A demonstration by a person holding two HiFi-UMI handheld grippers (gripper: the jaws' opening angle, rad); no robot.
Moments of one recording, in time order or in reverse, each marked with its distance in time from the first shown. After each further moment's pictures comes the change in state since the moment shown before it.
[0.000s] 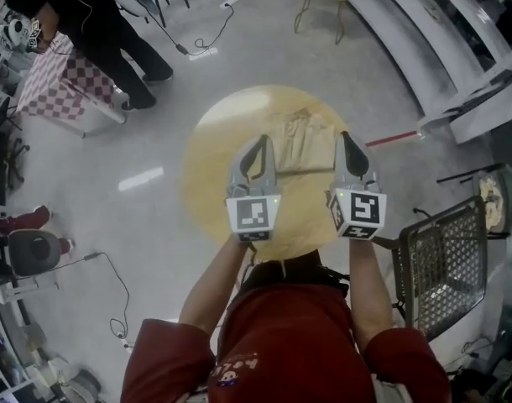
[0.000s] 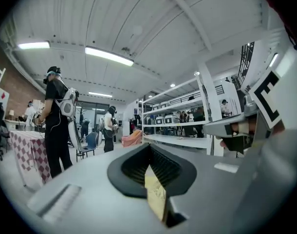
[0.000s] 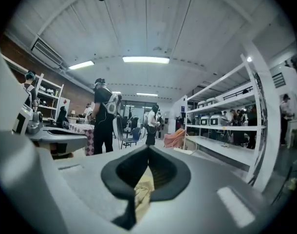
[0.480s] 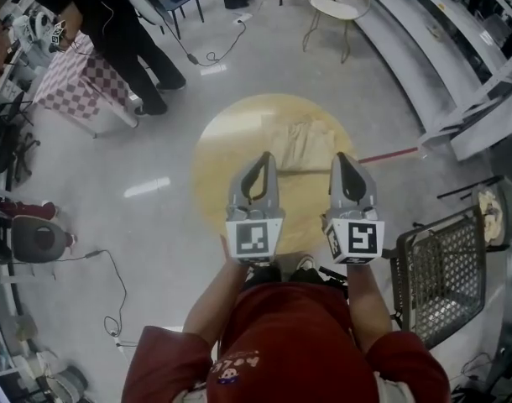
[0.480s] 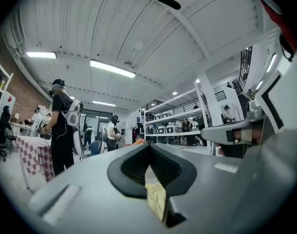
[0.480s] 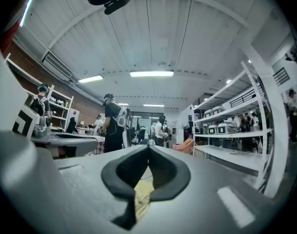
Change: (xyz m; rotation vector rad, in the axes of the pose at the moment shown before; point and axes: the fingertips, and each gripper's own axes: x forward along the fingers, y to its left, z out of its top) left arm -0.082 -0.035 0.065 -0.002 -0.111 0.047; right arm -0.093 0.028 0.051 0.021 -0.151 0.083
